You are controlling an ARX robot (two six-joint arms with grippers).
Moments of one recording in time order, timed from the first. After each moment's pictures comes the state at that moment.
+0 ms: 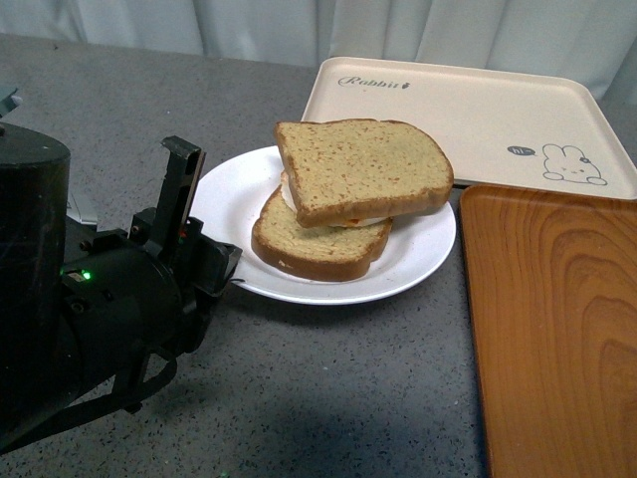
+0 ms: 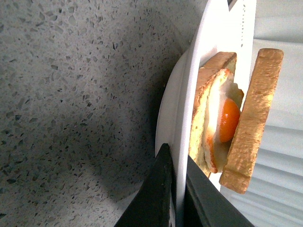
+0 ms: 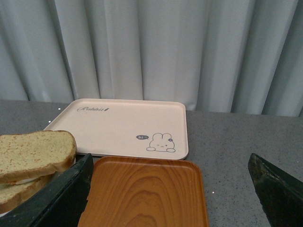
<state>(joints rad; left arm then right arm) -0.49 1.91 0.44 1.00 -0.10 -1.42 0.00 0.00 0.01 0.00 0.00 0.00</state>
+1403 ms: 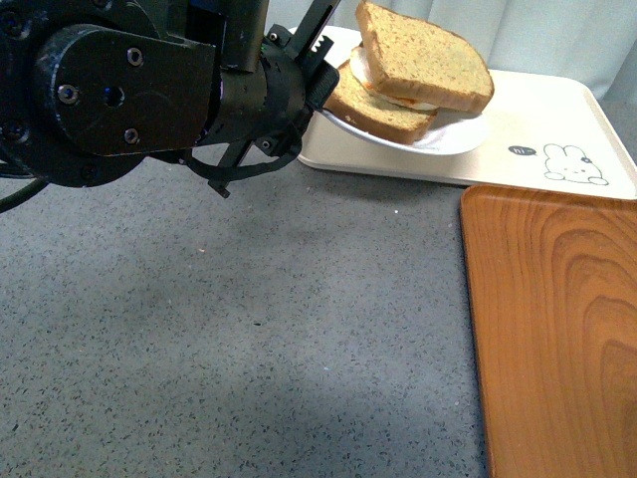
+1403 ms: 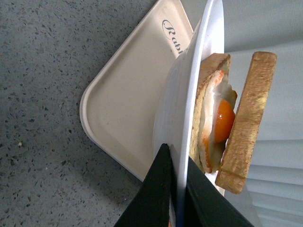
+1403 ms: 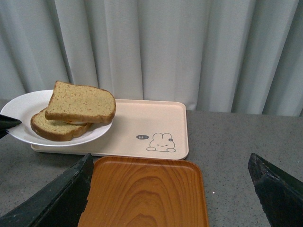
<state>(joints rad) -0.49 2.06 1.07 0.61 -0.15 -1.14 0.00 0.00 0.01 0.00 0.00 0.00</state>
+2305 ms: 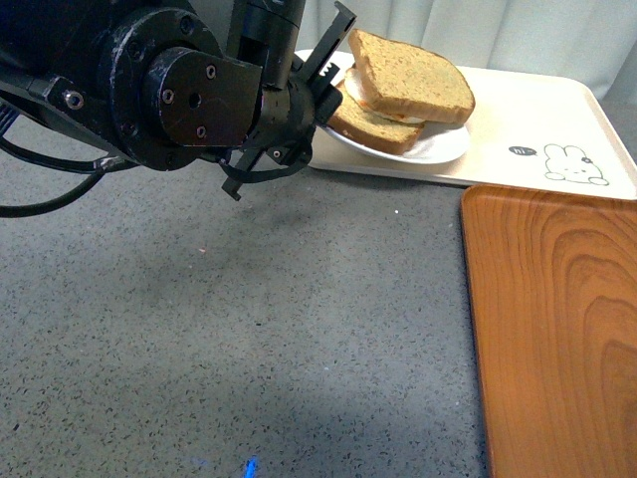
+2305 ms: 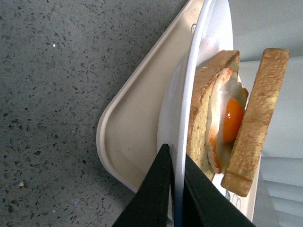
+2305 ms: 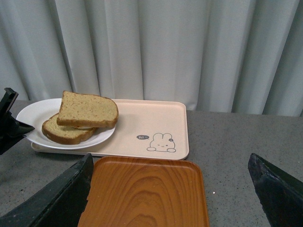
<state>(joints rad) -0.47 2.20 1.23 0.50 -0.18 -1.13 0.00 0.00 0.01 0.00 0.00 0.00</state>
